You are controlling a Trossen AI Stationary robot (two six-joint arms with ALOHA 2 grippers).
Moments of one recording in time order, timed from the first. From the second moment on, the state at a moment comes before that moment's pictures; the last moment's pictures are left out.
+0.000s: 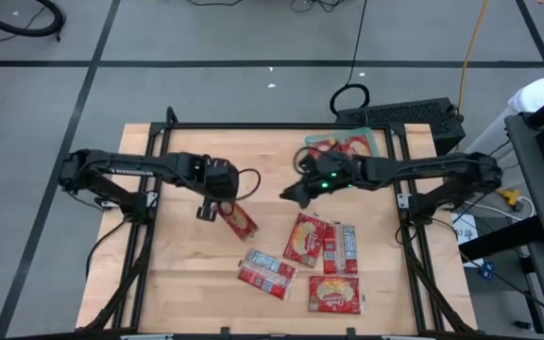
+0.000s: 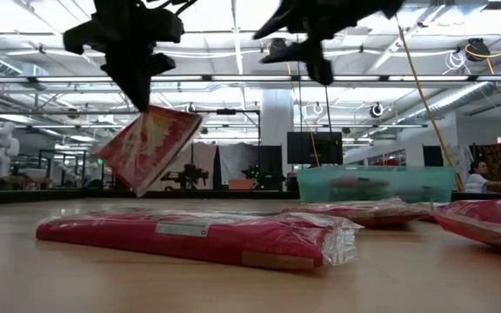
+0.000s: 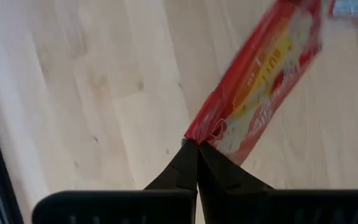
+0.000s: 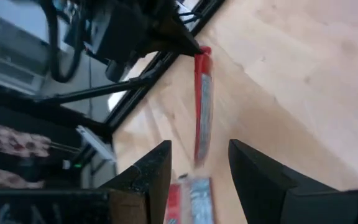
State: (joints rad) left arm 0.06 1.41 1.17 -1.02 -0.10 0.34; right arm -0.08 1.41 1.02 -0.10 -0.15 0.83
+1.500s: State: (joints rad) left arm 0.26 1.41 1.17 -0.83 0.07 0.35; right arm -0.09 1.88 1.18 0.13 -0.13 0.68
